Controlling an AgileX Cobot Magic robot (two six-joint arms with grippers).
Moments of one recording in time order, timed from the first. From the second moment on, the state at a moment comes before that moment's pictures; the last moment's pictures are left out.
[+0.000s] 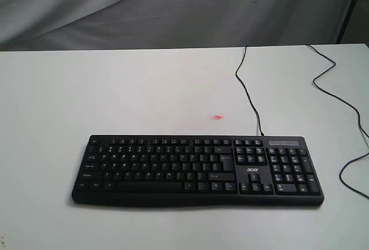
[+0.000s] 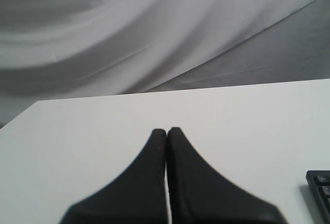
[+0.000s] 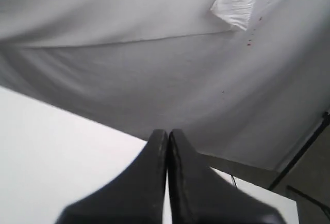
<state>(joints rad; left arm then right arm) 0.13 0.00 -0.01 0.03 0.18 0.09 0.06 1.21 -1.38 -0.23 0.59 -0.02</state>
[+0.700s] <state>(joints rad) 0.13 0.00 -0.01 0.03 0.18 0.09 0.06 1.54 -1.41 0.63 0.51 -0.79</state>
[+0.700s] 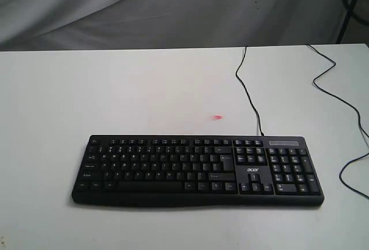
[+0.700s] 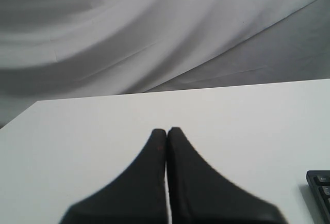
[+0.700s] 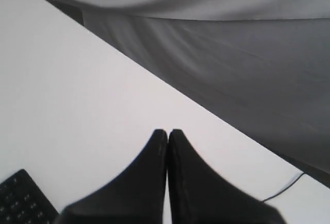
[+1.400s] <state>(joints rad) 0.13 0.00 -0.01 0.03 0.18 0.09 0.25 1.85 -1.42 0.90 0.72 -1.37</state>
